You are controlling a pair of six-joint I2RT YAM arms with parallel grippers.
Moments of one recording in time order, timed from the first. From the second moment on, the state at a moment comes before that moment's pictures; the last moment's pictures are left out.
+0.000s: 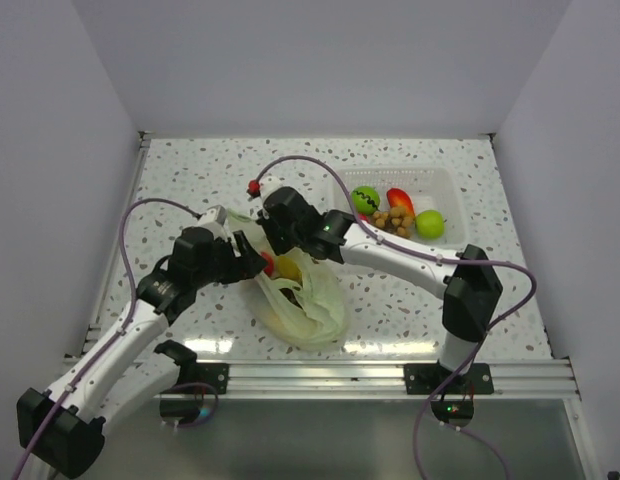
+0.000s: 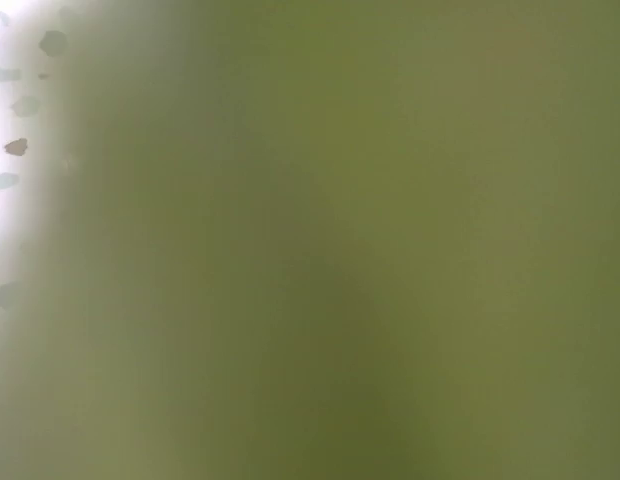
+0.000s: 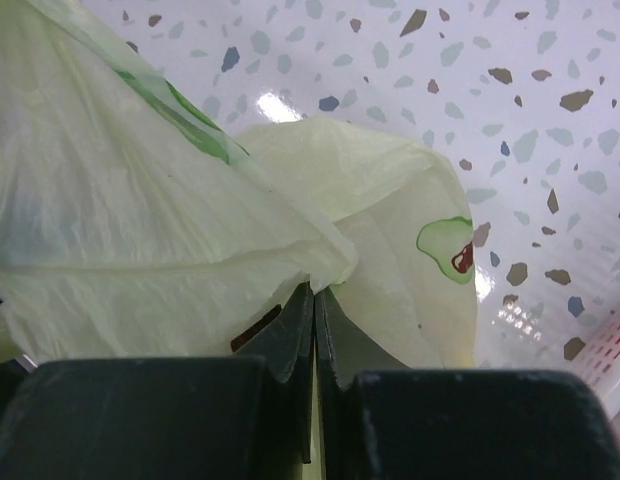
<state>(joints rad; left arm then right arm) -0.43 0.80 0.64 -0.44 0.16 -0.64 1.01 1.79 1.57 -0.44 0.19 0.25</state>
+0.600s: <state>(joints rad) -0.46 0.72 0.57 -0.50 0.02 -0.71 1.00 1.44 1.14 -0.62 0.43 0.35</state>
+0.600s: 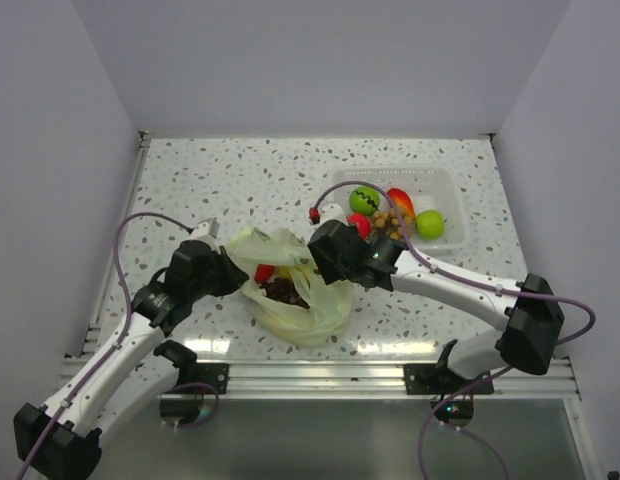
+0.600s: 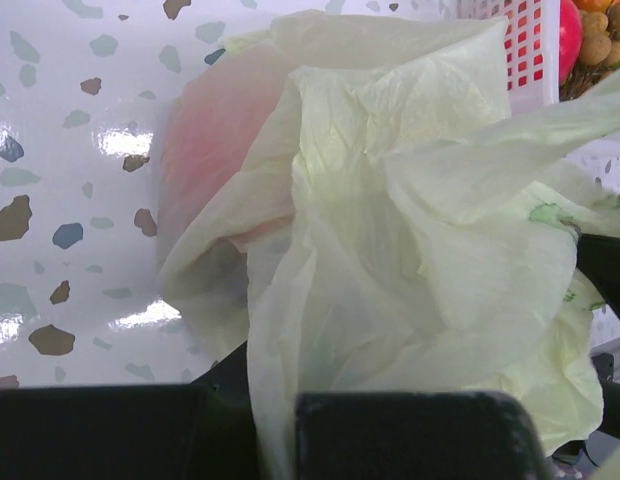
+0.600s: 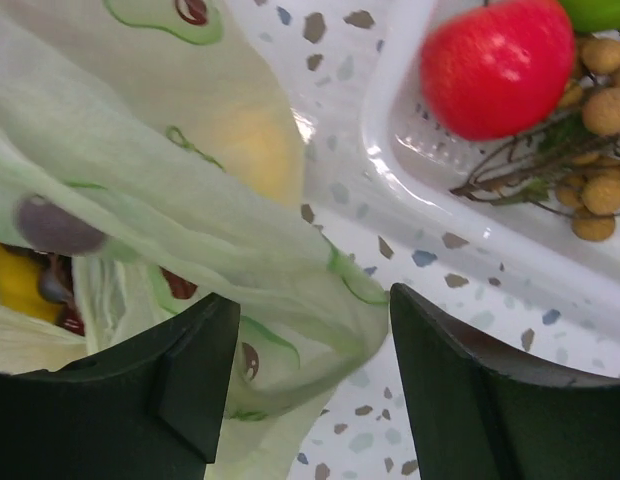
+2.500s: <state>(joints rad) -0.46 0.65 0.57 -0.72 0.07 -0.70 1.16 1.78 1.15 -0.39 0.29 0.26</state>
